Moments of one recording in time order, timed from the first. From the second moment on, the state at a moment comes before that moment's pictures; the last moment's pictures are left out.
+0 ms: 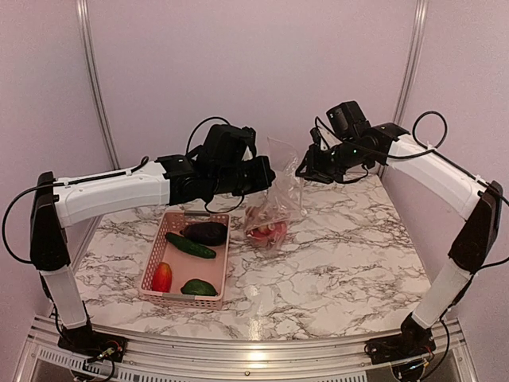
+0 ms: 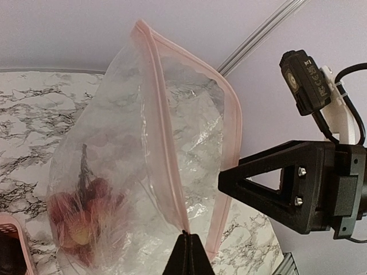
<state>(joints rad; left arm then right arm) -0.97 1.85 1.66 -0.23 -0.18 -0.75 0.56 1.66 1.66 -0.79 -0.20 0.55</state>
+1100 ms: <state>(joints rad) -0.87 1.53 1.34 -0.43 -0.31 -0.62 0.55 1.72 1.96 -1.12 -0.05 0.34</state>
